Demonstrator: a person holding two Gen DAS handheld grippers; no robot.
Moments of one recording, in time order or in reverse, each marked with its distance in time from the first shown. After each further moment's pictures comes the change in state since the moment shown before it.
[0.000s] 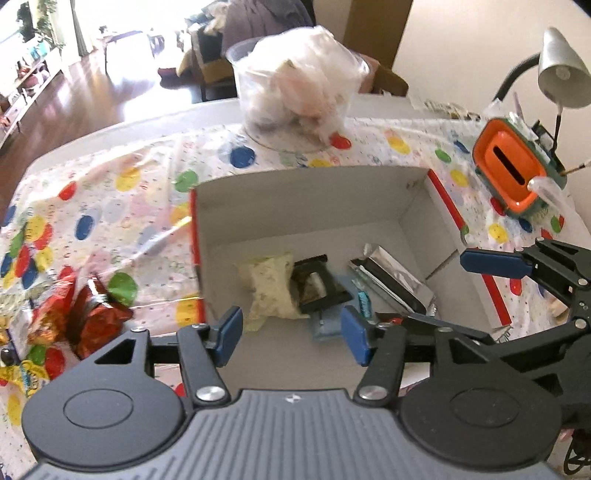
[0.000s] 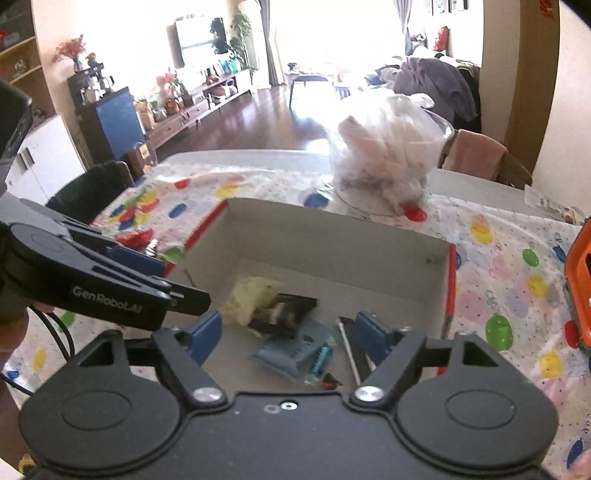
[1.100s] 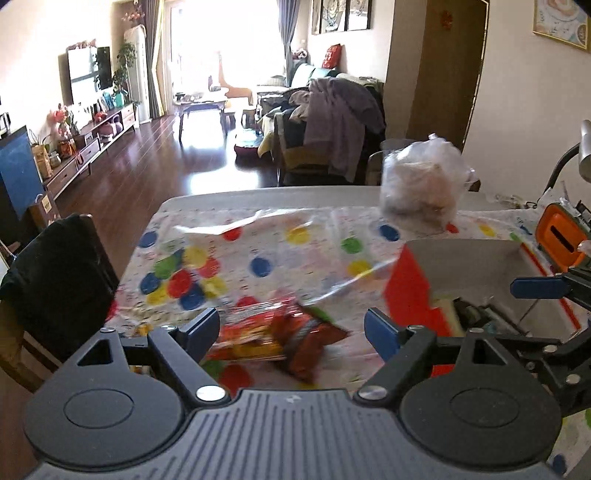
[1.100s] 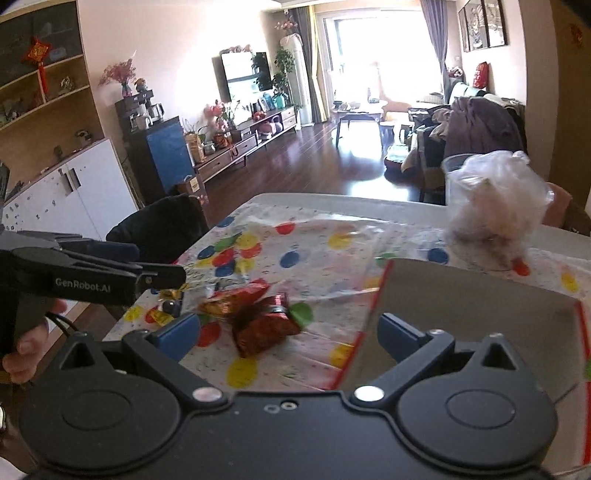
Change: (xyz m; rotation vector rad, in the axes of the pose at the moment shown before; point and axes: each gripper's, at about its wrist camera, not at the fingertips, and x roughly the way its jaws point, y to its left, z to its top) left arm -0.099 0.200 -0.076 -0.087 -0.314 0.138; right arm 0.030 0.165 0.031 -0.035 -0.127 0.108
